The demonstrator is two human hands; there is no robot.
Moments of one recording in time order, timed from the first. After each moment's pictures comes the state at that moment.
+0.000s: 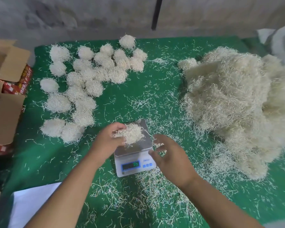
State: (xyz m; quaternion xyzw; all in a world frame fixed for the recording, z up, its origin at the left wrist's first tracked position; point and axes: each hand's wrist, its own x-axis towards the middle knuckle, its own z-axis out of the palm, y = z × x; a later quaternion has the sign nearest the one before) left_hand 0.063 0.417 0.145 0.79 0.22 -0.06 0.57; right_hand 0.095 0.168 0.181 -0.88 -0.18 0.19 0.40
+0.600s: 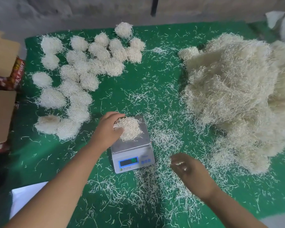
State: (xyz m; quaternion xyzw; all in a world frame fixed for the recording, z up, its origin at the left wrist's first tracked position) left_hand 0.106 0.432 0.092 0.90 0.15 -0.03 0.40; right_hand 0.096 0.083 0.138 -0.88 -0.10 0.30 0.35
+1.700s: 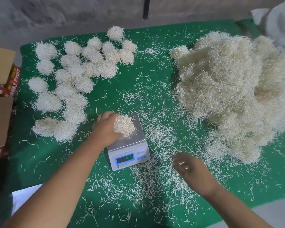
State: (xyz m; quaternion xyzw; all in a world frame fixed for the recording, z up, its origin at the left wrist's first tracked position) left_hand 0.109 0.416 0.097 0.96 0.15 -0.11 0.23; right_hand 0.076 0.049 0.137 -0.89 -0.10 0.27 0.34
